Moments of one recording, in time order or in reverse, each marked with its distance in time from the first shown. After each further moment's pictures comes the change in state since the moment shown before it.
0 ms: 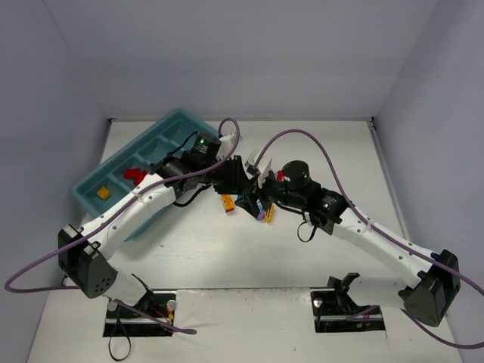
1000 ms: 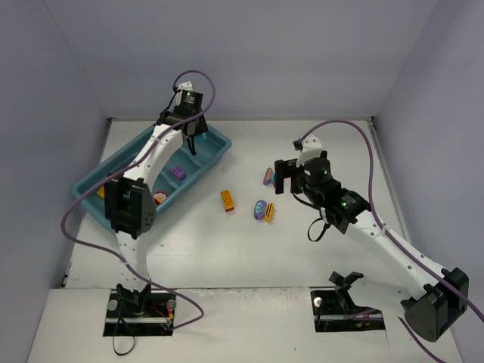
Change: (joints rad) left arm 0.351 0.528 0.507 0.026 -0.677 0.110; right arm -0.179 -0.098 -0.055 -0.119 0.561 0.281
